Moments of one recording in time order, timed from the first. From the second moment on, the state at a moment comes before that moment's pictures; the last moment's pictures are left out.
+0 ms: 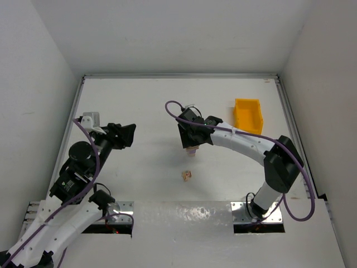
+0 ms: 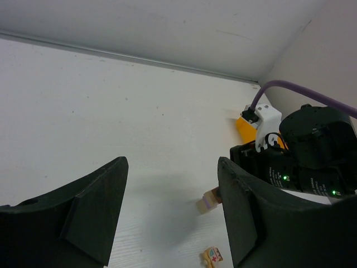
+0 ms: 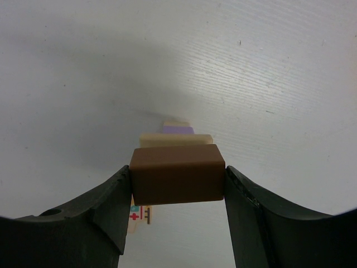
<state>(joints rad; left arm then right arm) -0.55 0.46 0.72 -0.32 -0.27 -0.44 0.83 1.67 1.23 -0.65 0.33 0.49</state>
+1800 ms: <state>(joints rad) -0.56 0.46 0.72 -0.32 -0.27 -0.44 0.83 1.69 1.25 -0.65 0.33 0.50</state>
